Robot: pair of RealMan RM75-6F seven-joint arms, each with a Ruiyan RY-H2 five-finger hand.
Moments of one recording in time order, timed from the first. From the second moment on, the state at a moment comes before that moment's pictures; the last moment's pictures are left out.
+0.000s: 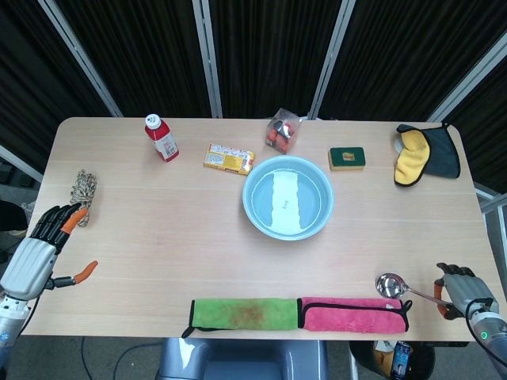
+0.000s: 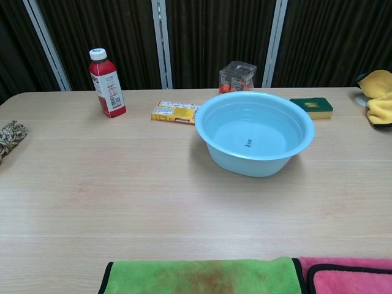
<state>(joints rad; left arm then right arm) -0.22 -1.14 0.00 -1.54 1.69 1.52 -0.20 0.37 -0.86 -0.02 -1.78 -0.93 0.73 -0.30</state>
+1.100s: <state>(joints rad) -0.23 -1.16 0.01 -1.55 1.70 1.50 -0.17 0.59 -0.52 0.08 -1.85 -0.90 0.33 0.04</state>
